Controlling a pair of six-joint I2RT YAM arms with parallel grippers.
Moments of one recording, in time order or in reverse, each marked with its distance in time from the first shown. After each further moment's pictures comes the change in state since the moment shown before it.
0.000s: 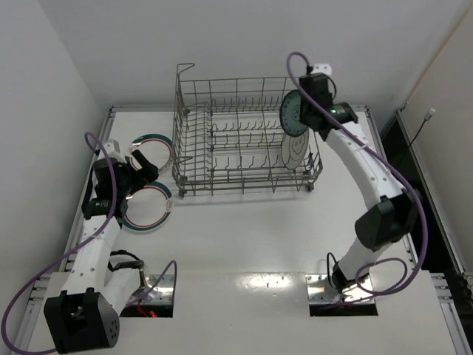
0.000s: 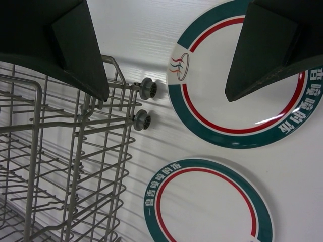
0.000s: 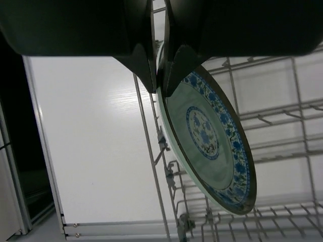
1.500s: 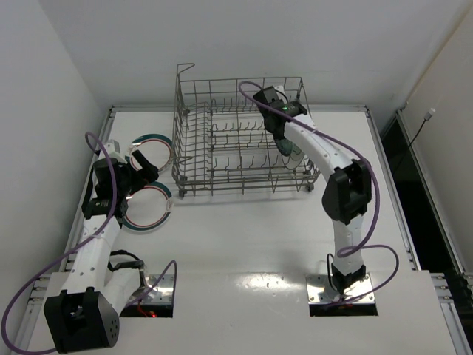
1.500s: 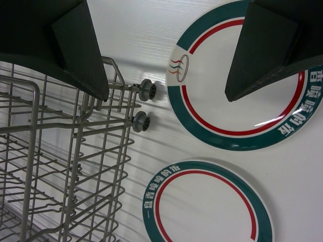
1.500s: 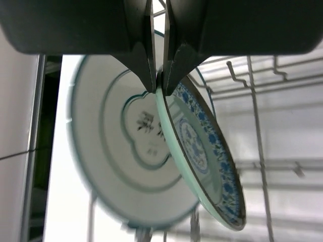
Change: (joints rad) left arm 0.000 0.006 0.000 -0.007 0.000 0.000; right arm 0.162 0.388 0.182 -0.238 0.174 -0.079
